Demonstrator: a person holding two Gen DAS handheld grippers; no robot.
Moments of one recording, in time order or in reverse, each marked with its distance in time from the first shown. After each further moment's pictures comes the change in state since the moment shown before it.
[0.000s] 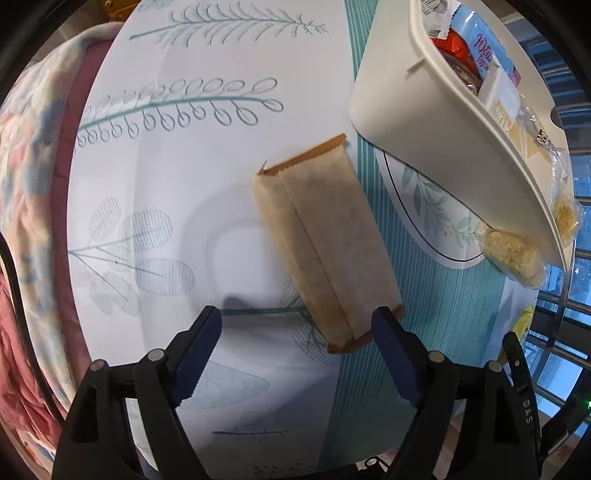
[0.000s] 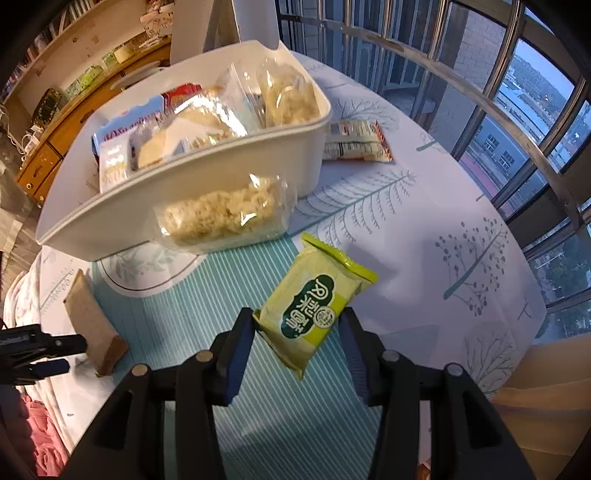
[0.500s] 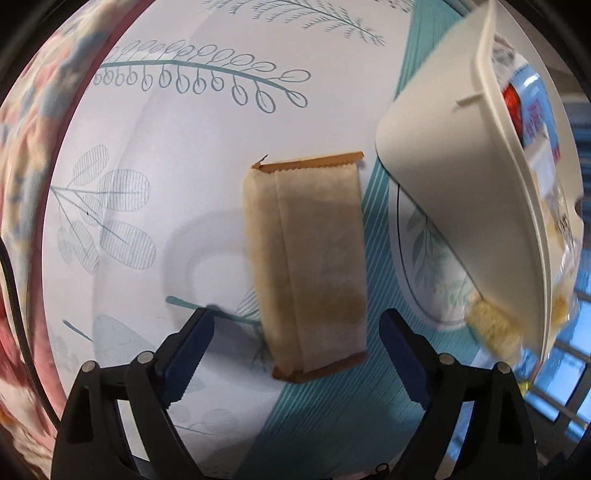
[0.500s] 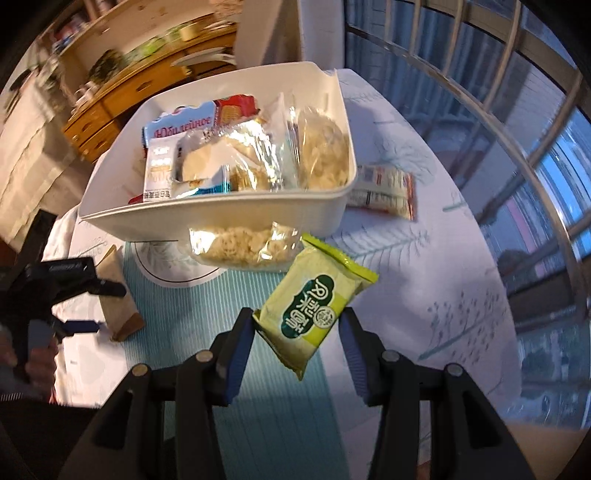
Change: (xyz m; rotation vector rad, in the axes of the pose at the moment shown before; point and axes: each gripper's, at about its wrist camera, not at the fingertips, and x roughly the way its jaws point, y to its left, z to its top) left arm 0.028 -0.001 -0.003 -0.318 -0.038 -0.039; right arm -0.029 -0.017 0.036 -0.260 0.008 0.129
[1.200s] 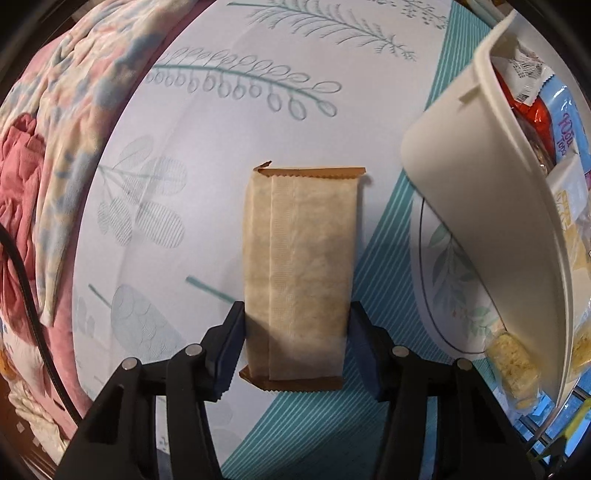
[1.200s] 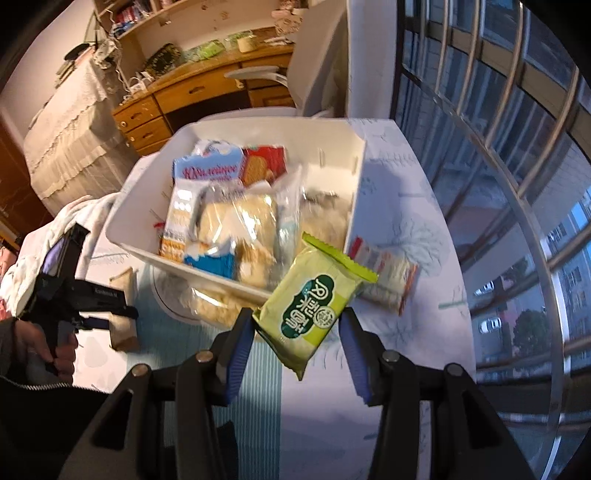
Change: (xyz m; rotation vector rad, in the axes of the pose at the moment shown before) left arm -0.002 -0.009 -0.018 -0.112 -0.066 0.179; right arm -0.021 -0.027 0.063 -0.202 -0.088 0.123
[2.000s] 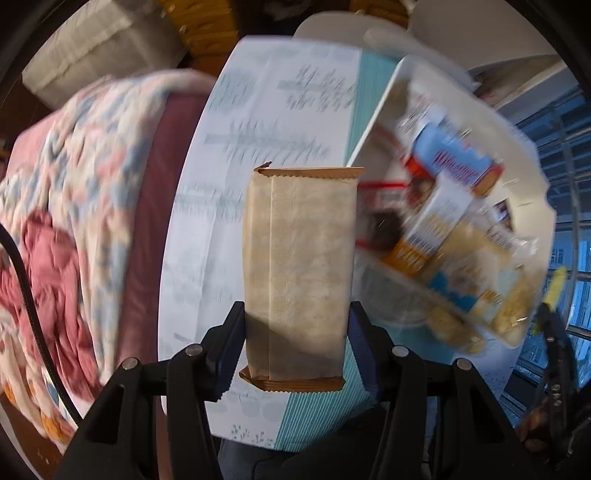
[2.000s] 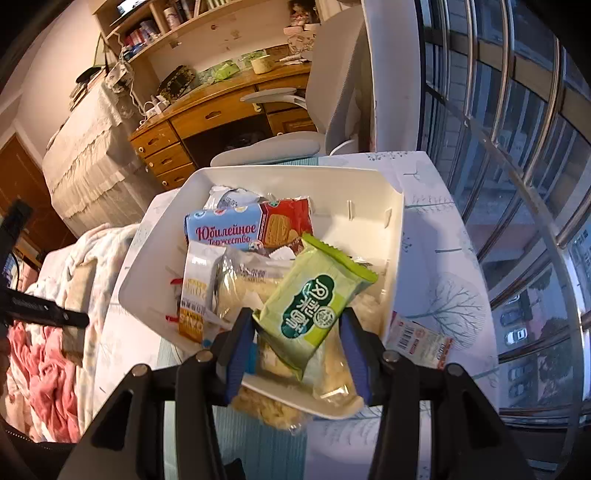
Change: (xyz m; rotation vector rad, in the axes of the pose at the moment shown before) left arm -0.161 -0.021 0.028 0.278 -0.123 0.028; right arm 0.027 0.005 0.059 0.040 -0.060 0.106
